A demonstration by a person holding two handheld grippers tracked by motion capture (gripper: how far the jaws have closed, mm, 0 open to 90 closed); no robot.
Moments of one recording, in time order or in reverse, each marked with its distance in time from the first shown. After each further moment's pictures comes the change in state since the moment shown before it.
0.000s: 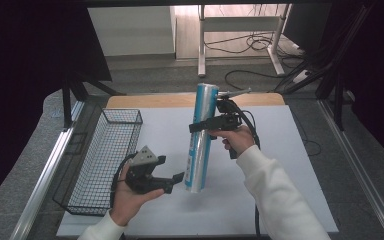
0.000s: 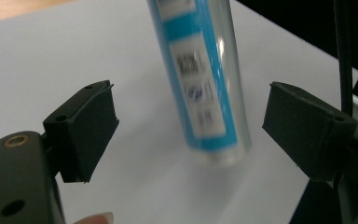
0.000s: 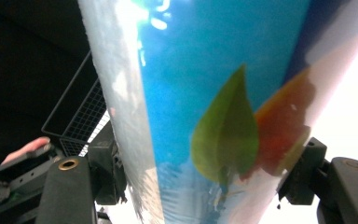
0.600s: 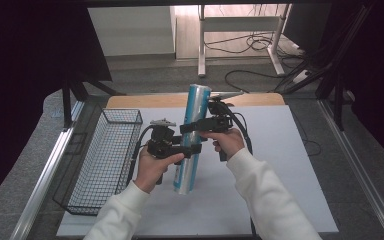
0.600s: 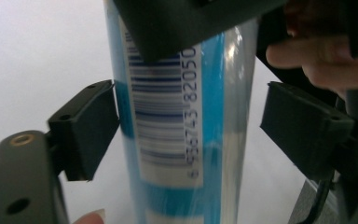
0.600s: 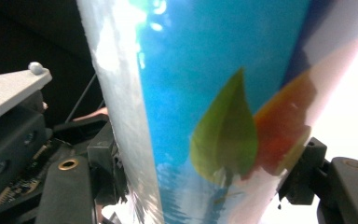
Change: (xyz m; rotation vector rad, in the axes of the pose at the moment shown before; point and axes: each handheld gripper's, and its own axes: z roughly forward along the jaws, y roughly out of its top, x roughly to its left) left arm 0.026 0.052 0.053 0.045 -0.099 -0.184; right arm 0.013 -0.003 0.017 -0.020 0.039 0.027
